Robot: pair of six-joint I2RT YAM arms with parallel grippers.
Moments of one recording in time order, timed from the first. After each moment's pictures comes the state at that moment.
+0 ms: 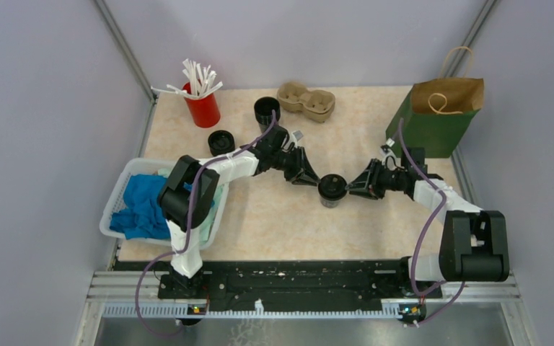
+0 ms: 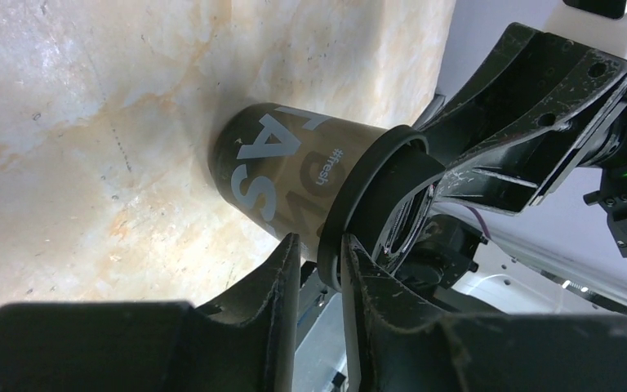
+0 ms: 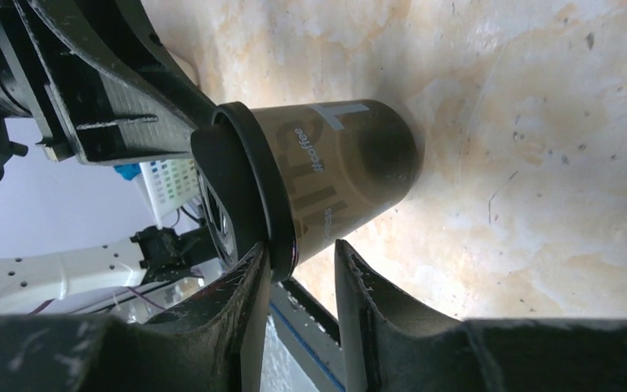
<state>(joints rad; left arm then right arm) -0.60 1.94 1.25 -0.07 0.73 -0.93 0.00 1.37 0.69 -0.28 -0.84 0.51</state>
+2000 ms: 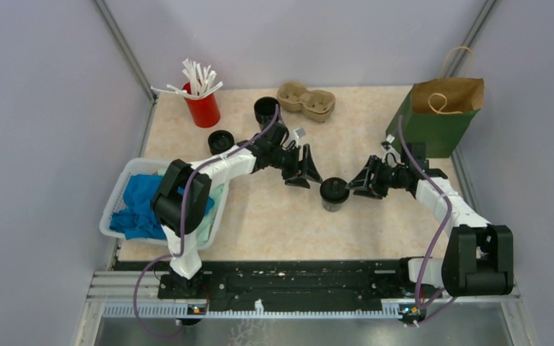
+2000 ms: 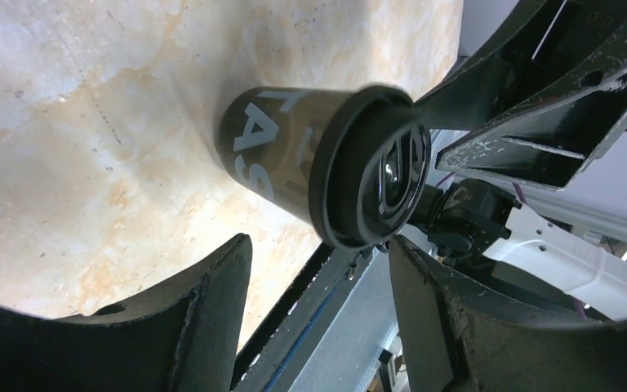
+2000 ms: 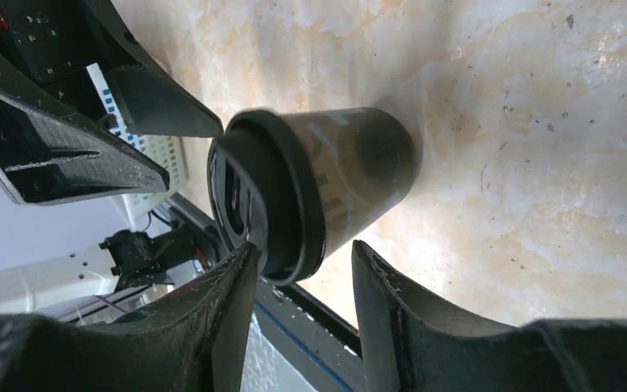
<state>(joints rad) -0.60 1.87 1.29 -0.23 0.73 -0.74 0.03 1.27 0.74 -0.44 -0.74 0.49</state>
